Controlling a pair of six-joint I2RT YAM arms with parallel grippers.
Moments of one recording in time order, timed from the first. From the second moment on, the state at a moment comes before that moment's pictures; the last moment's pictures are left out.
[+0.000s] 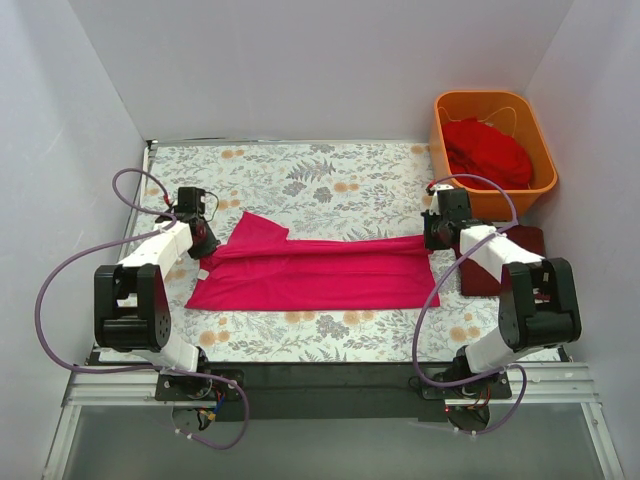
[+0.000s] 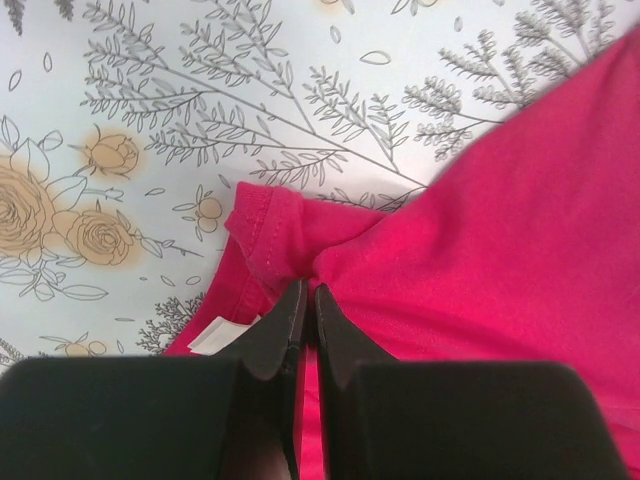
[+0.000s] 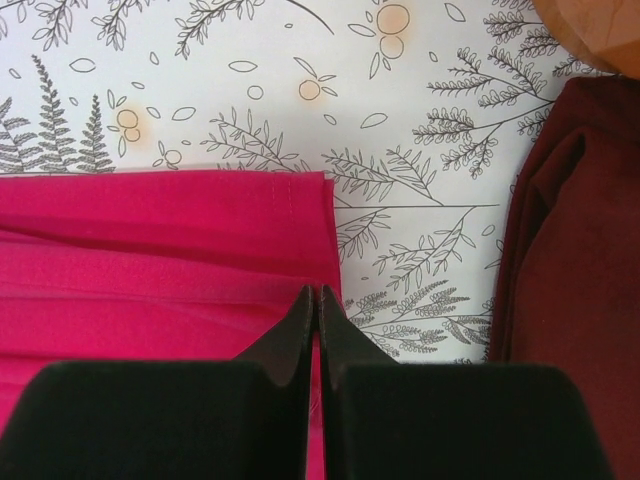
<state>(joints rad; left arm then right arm) -0.01 1.54 0.97 -0.52 -0.20 -0.49 0.16 1.52 0.87 -0.27 0.01 0.06</state>
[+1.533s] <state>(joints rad) -0.04 1.66 1.16 -0.42 -0.04 -0.49 0.33 1.50 0.95 -0.21 -0.34 0.20</state>
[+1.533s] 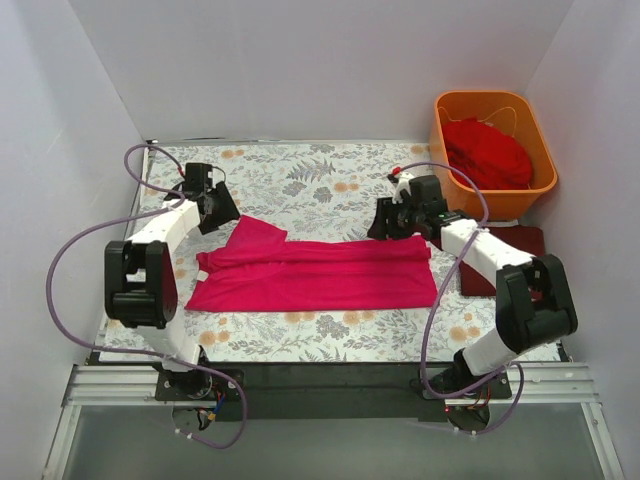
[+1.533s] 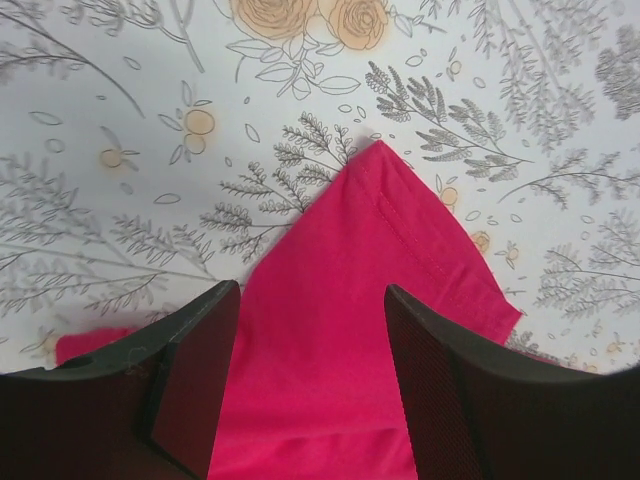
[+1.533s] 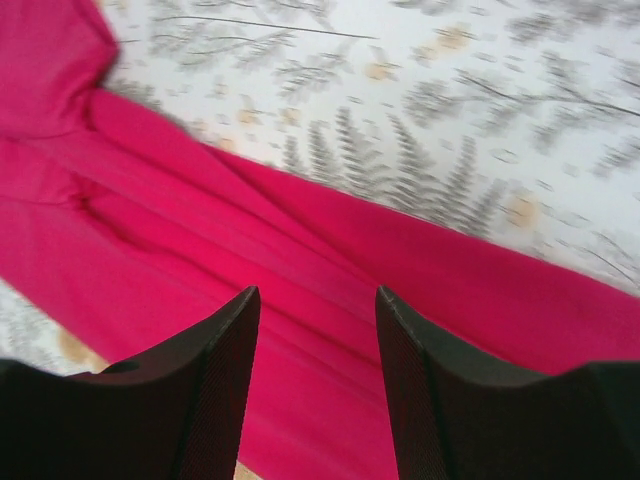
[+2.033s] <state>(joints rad) -0.07 1.97 1.33 -0.38 -0.01 -0.45 0.58 1.96 1.25 0.05 -0.49 0.45</state>
